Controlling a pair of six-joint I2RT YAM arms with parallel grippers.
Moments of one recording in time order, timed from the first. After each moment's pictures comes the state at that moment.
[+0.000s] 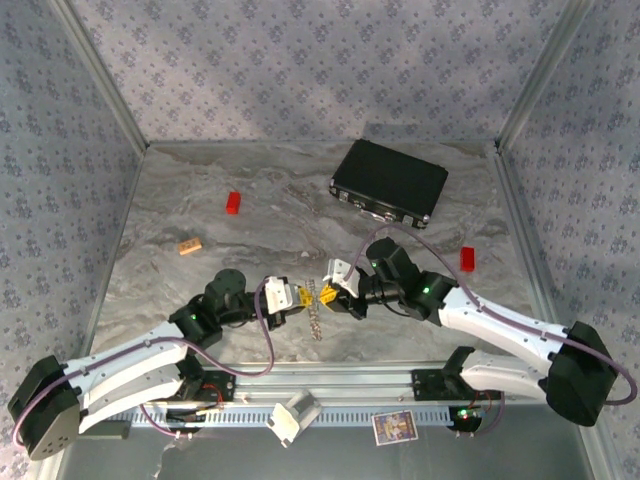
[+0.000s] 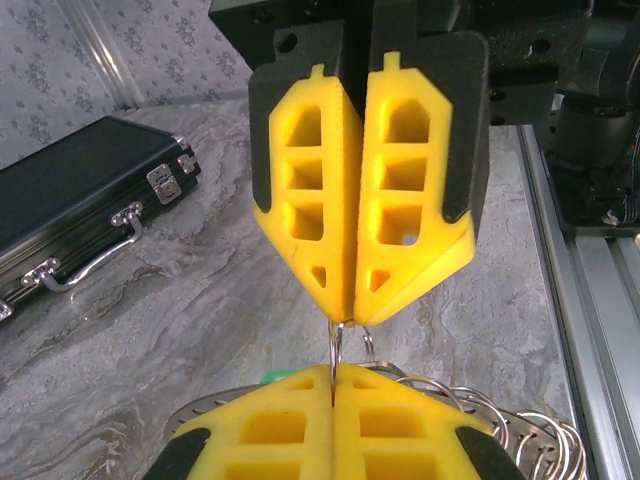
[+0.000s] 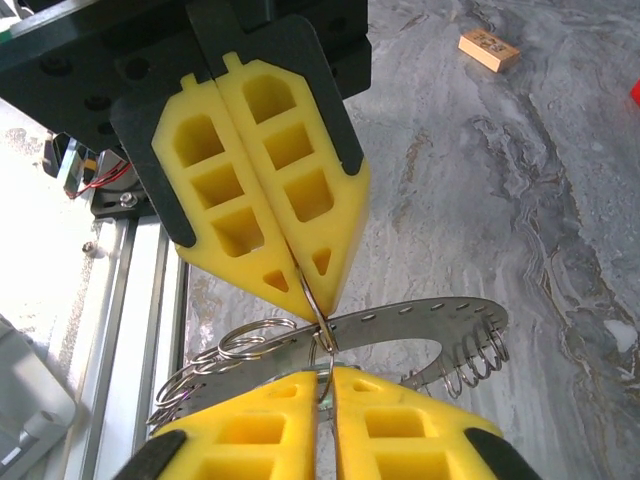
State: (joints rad) left arm -0.88 0.83 0.33 0.22 0.41 0.30; right arm 0.86 1.09 0.68 -0.18 -0.52 -0.31
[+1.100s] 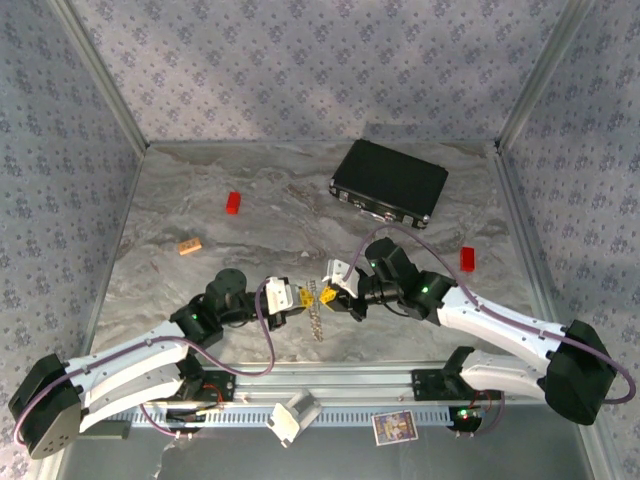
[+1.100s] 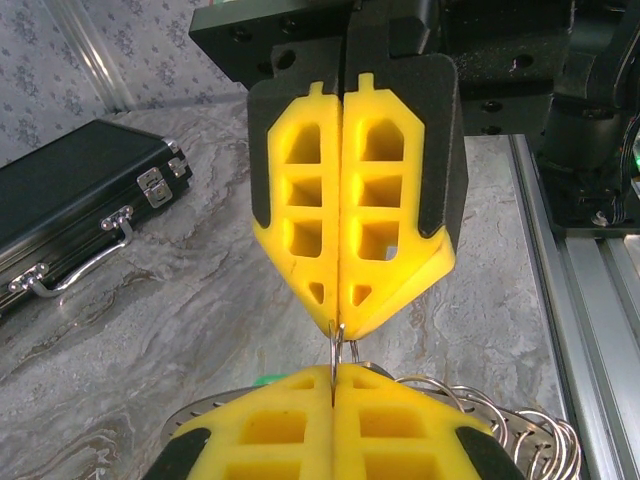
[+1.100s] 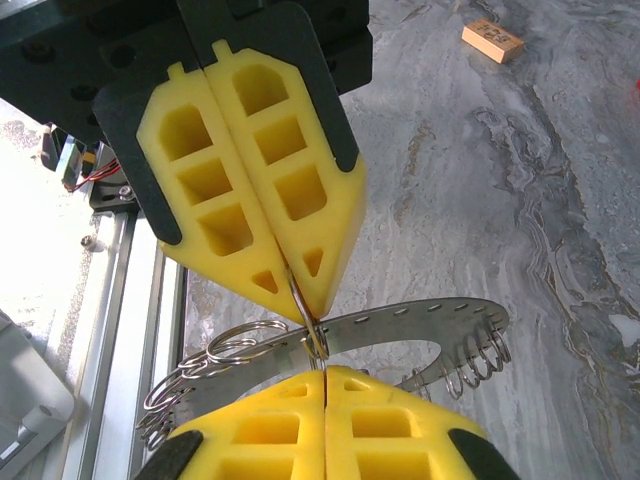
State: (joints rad) left arm -0.88 0.84 0.33 0.23 0.43 0.30; right arm 0.86 1.10 0.68 -0.19 -0.52 -0.31
